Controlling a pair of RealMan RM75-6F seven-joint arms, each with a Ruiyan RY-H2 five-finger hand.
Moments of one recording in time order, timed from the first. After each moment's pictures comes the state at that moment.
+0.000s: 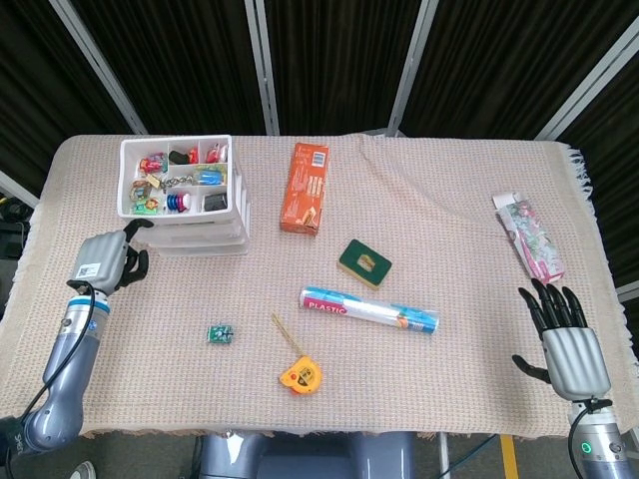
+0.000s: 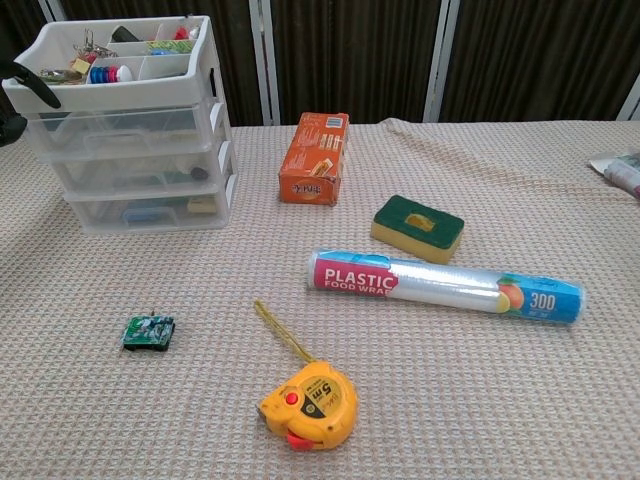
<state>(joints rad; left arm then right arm) -0.58 -1.19 -0.31 -1.88 0.69 1.14 0.46 0.10 -1.20 0.05 -1.58 -1.56 1.50 -0.15</state>
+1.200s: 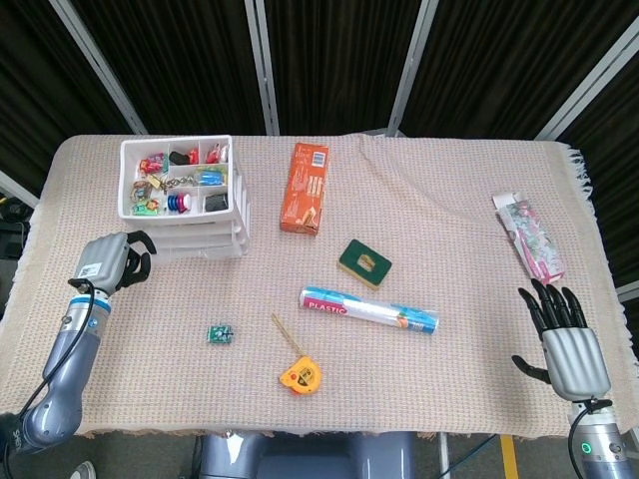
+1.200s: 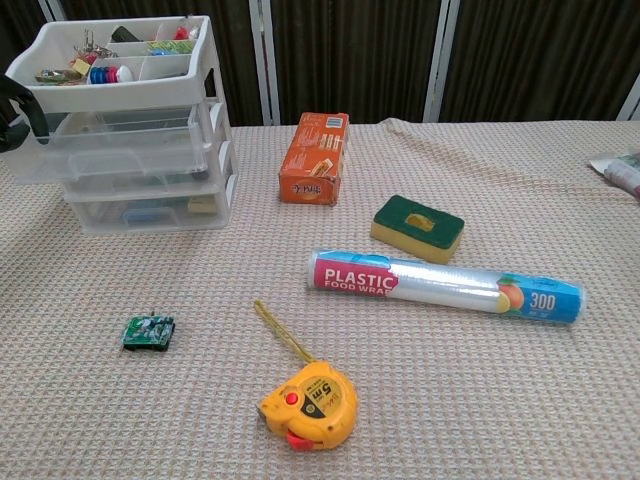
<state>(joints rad) -0.61 -1.16 -0.30 -1.90 0.62 1.11 0.42 0.10 -1.20 0.05 -1.58 -1.57 1.50 -0.14</state>
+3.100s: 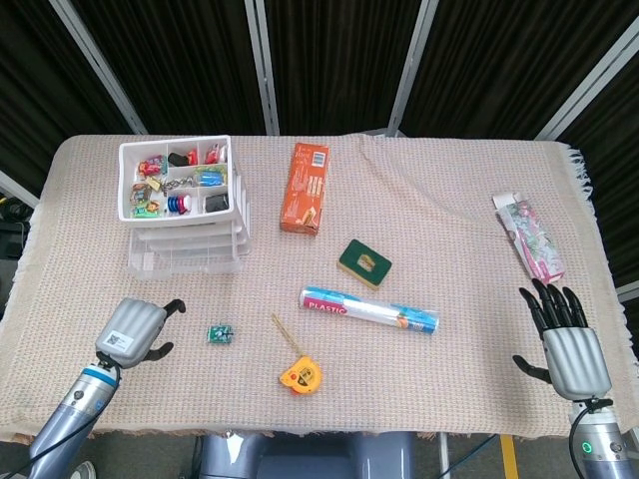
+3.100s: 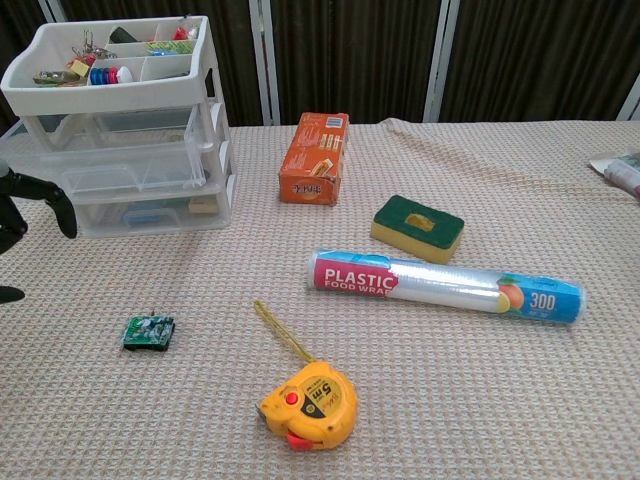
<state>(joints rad) -0.46 -1.18 0.03 -1.98 1.24 1.19 0.60 0.10 -1.19 0.05 -1.58 -1.56 1.49 -0.15</state>
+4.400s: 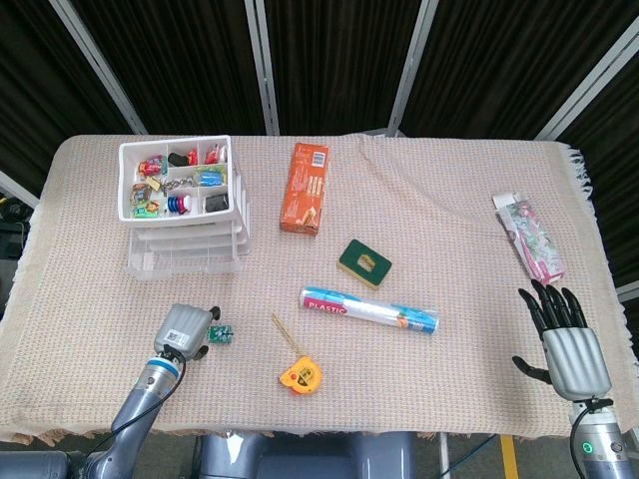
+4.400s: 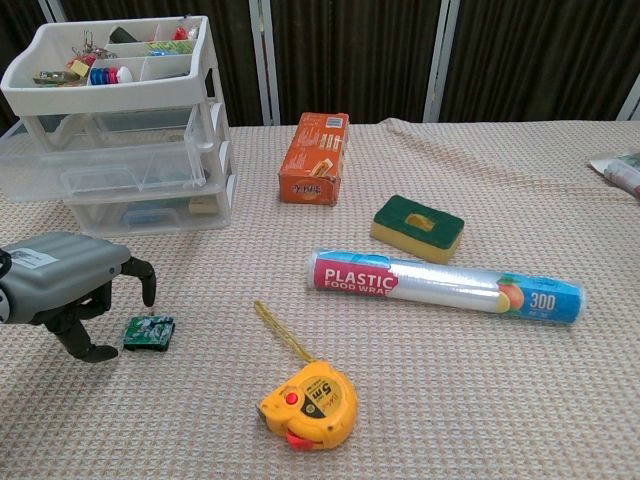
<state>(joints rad) -0.56 -1.55 -0.03 -1.76 0.90 1.15 0.88 0.11 -1.19 0.05 -1.59 -1.56 1.49 -0.13</state>
